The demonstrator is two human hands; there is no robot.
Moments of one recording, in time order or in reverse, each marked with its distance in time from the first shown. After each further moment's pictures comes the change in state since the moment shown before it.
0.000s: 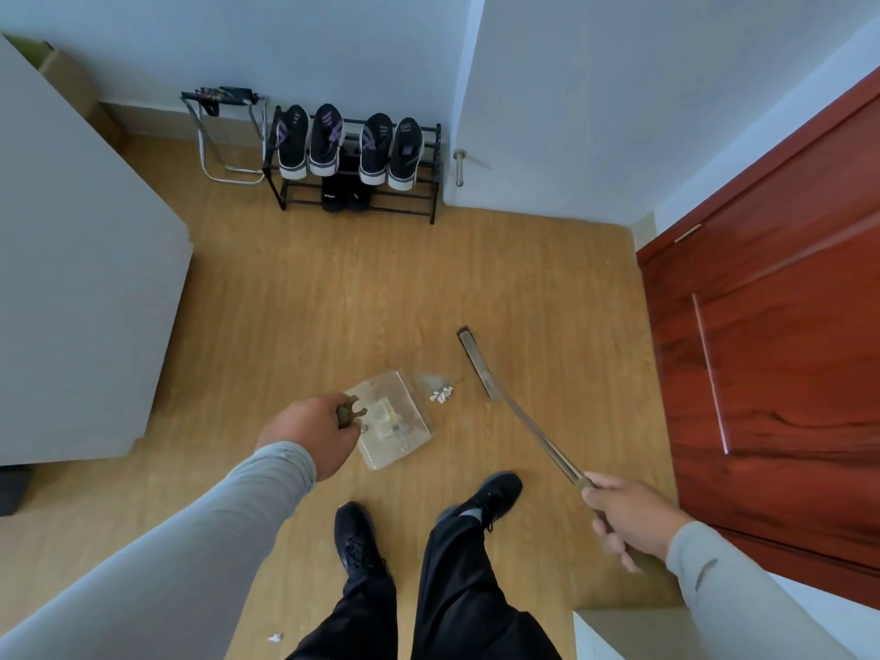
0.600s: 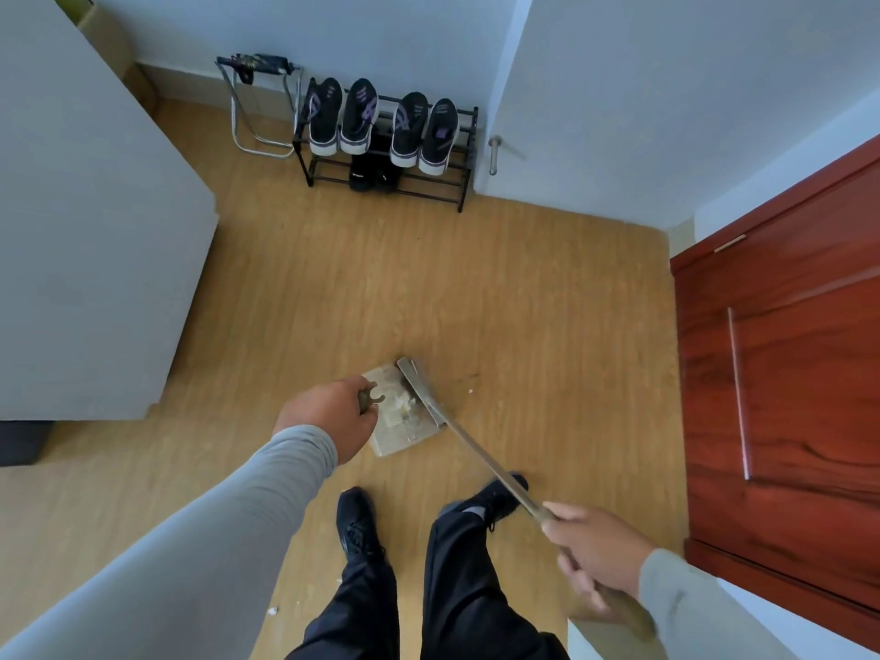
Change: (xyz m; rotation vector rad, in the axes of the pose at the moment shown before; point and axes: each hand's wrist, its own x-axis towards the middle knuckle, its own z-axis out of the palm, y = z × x) left_hand 0.019 0.003 0.010 0.078 0.019 -0.003; right_hand -0.014 -0.025 0.040 -0.122 -0.249 0.002
